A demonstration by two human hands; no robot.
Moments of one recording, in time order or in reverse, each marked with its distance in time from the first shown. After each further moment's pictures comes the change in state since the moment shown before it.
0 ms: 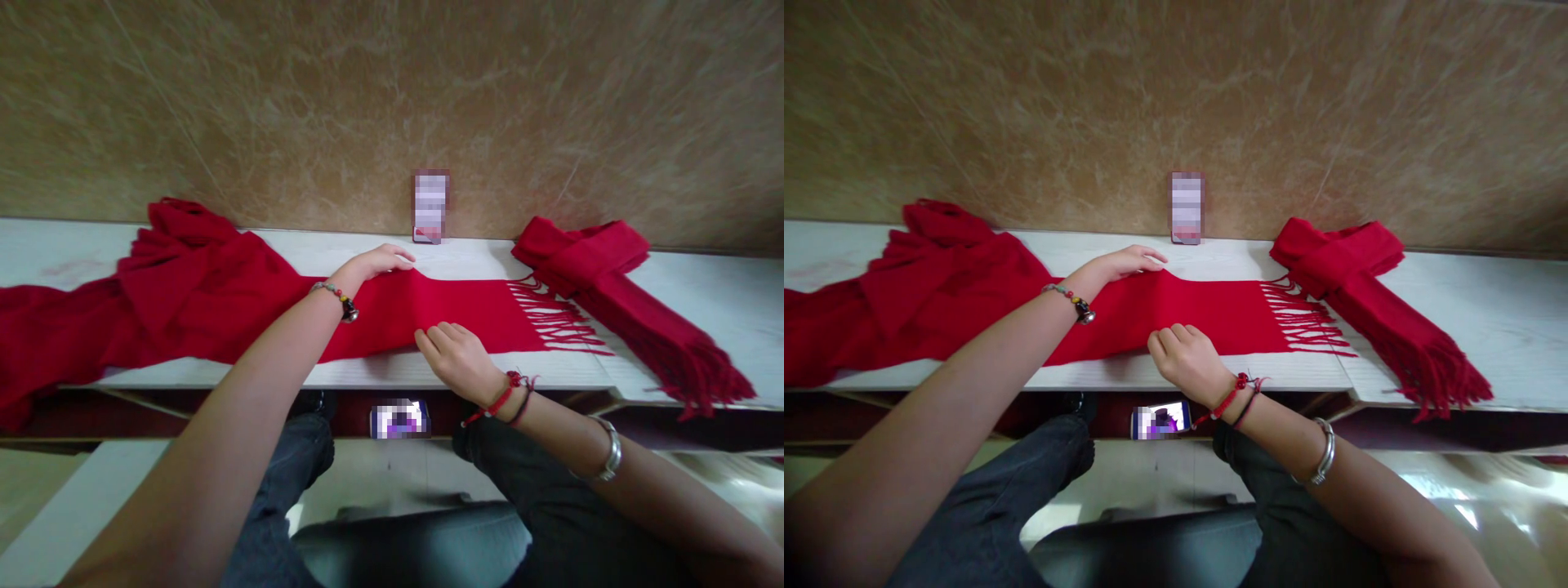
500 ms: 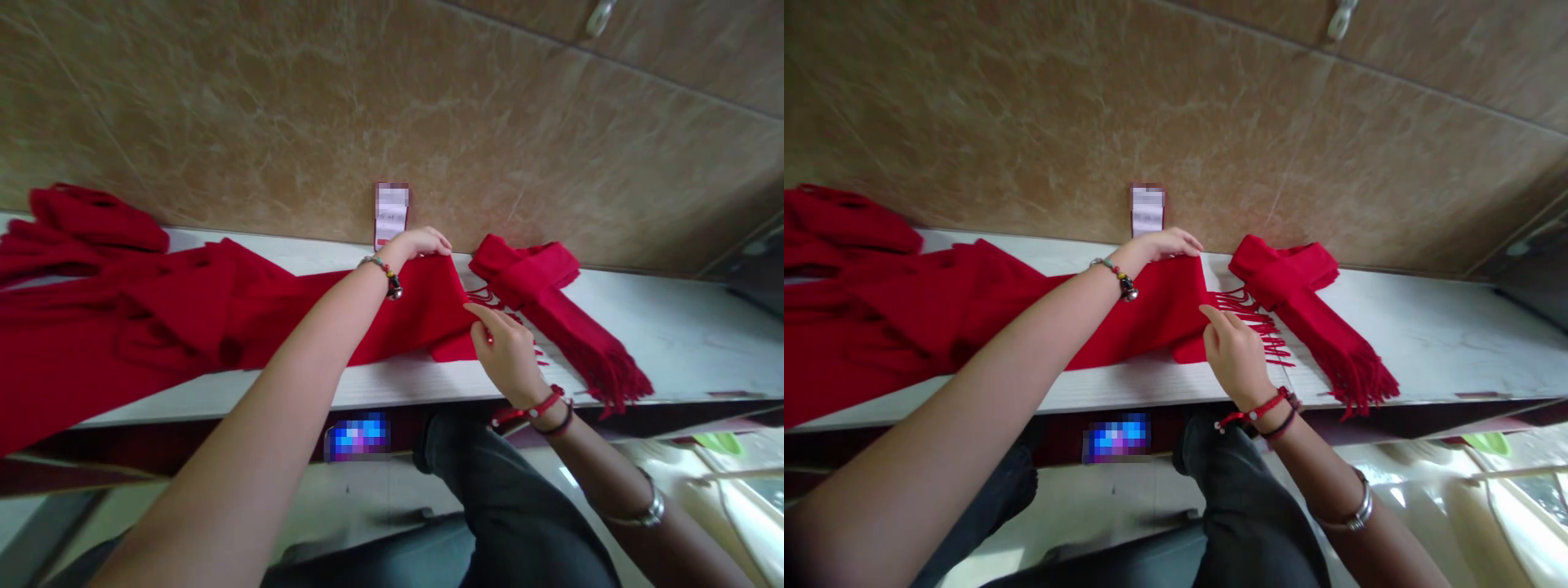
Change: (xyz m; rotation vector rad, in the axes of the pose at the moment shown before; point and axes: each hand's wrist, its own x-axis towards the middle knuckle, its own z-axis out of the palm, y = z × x) left_hand 0.071 0.108 0.074 0.058 -0.103 0.133; right_hand -0.054 0.069 -0.039 0.203 0.139 0.666
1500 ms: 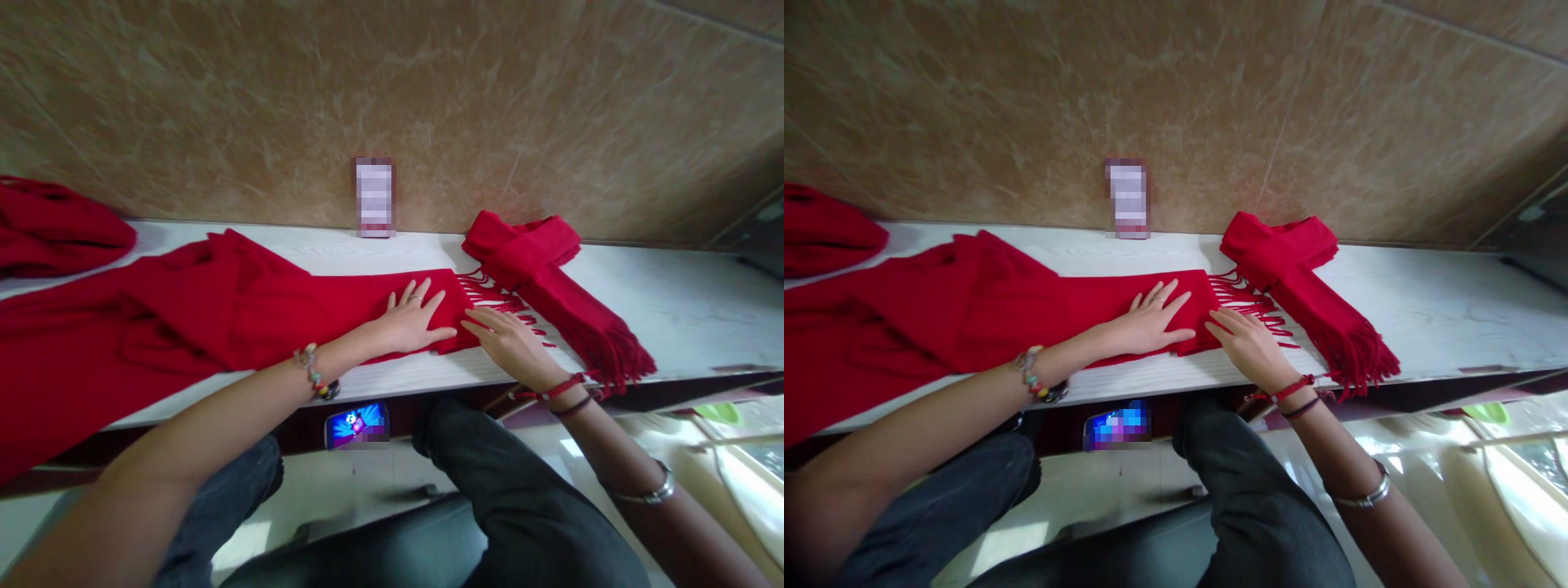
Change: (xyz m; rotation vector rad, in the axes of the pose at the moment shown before) left_hand -0.119 -0.040 0.087 0.695 -0.153 0.118; right_hand -0.025 0.076 0.012 -0.208 -0.346 -0.413
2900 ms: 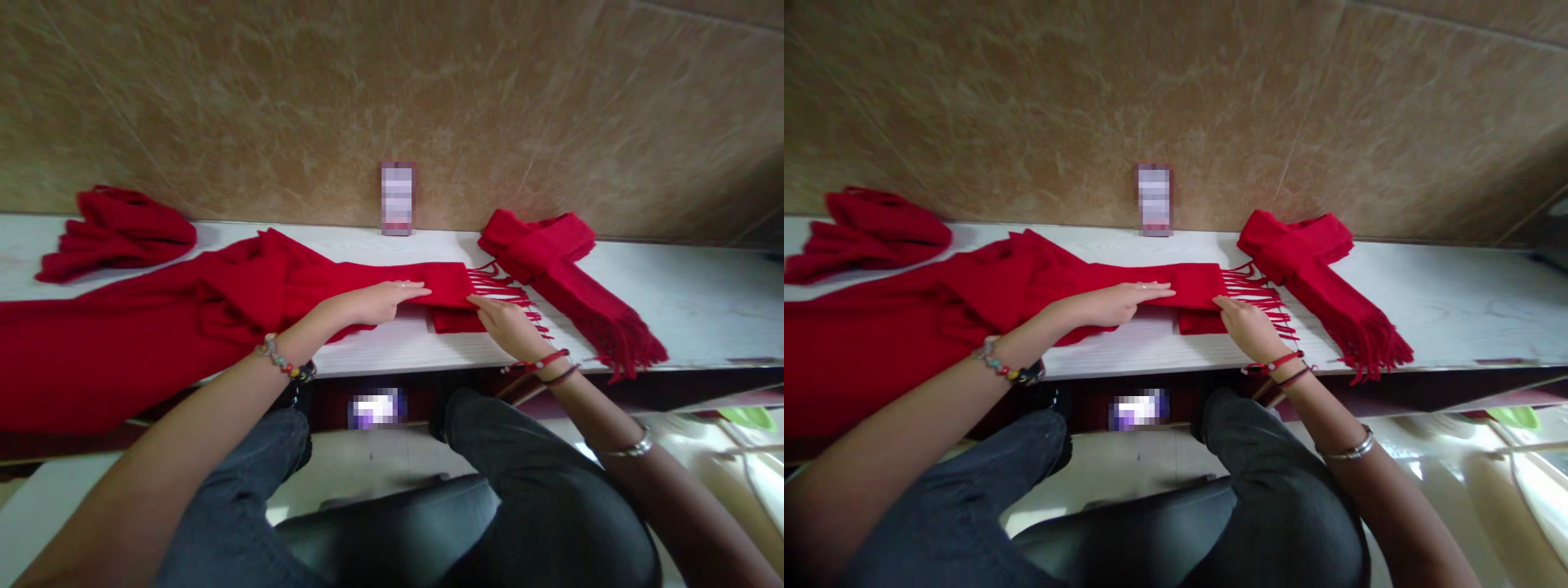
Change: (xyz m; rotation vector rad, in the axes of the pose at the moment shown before) left_hand -0.050 -0.051 -0.049 0.105 -0.115 0.195; right_hand 0.029 -0.027 -0.006 0.191 -0.052 0.268
